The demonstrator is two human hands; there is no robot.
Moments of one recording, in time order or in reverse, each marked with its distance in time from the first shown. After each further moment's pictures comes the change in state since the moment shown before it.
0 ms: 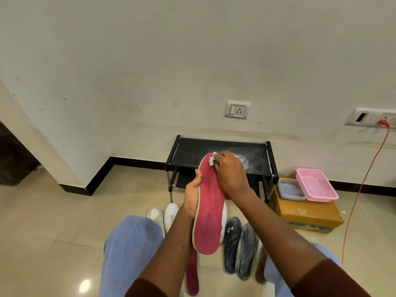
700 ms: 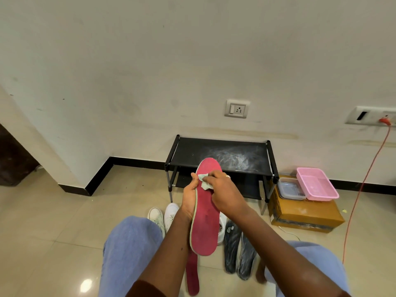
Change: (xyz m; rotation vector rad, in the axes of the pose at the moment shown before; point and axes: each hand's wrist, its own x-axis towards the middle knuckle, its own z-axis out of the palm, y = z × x) left_hand 0.005 -0.005 -0.009 -0.028 0.028 0.044; right_hand -0.039 -0.012 -0.001 0.170 -0.313 -0.051
